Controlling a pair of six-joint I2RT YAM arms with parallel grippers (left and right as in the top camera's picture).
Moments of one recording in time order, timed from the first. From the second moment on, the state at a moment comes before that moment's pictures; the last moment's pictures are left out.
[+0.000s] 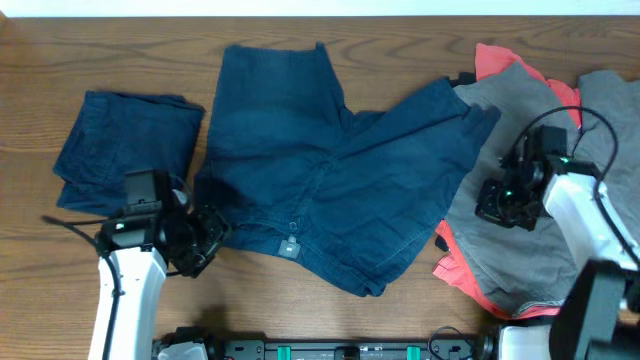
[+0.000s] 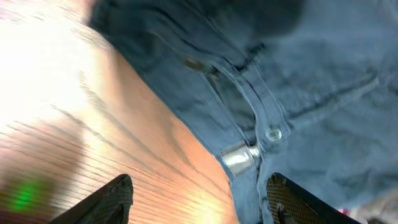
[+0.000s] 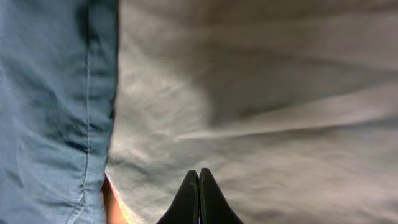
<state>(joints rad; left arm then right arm) 0.13 1.13 0.73 -0.98 0.38 -0.66 -0.17 1.58 0.92 -0.87 -0.20 0.17</state>
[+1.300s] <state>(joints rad) -0.40 1.56 0.73 -0.62 0.42 -0.66 -0.70 1.81 0.99 -0.48 0.25 0.44</state>
